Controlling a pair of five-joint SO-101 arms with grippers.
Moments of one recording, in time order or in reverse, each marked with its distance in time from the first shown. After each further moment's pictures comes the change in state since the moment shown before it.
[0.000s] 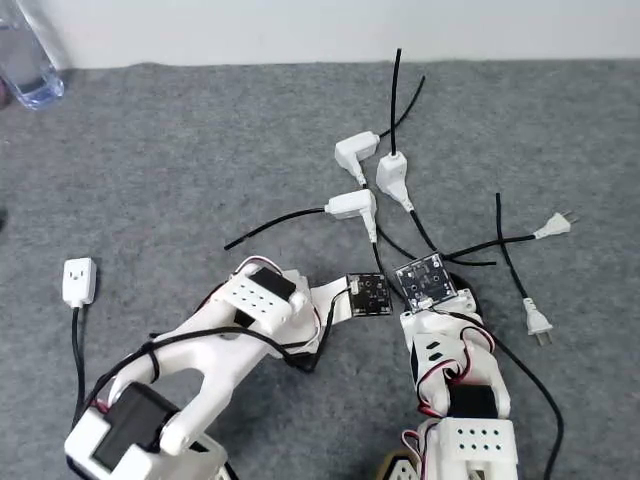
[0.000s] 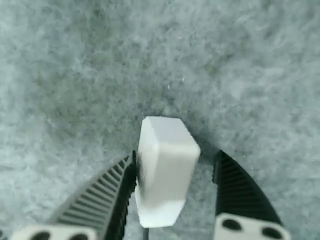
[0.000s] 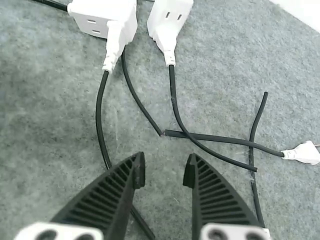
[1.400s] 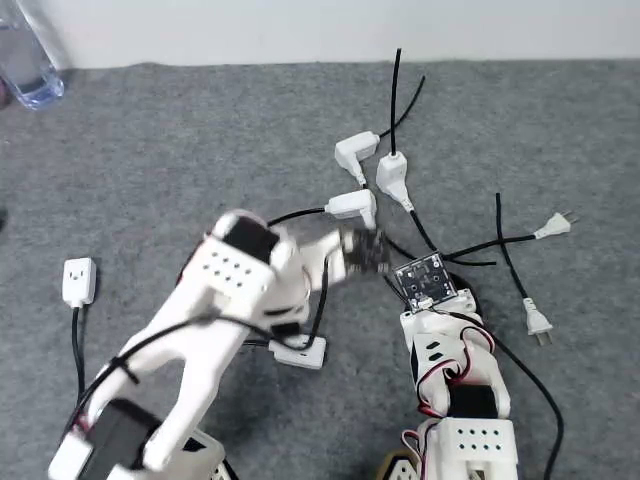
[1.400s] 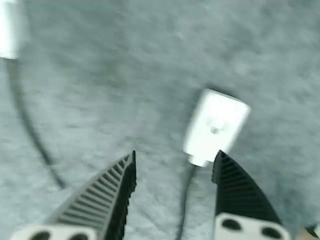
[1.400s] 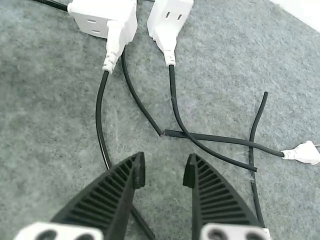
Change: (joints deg) left arm -3.9 -7.5 -17.1 25.1 -3.3; right arm 0.0 0.0 0.0 0.0 0.0
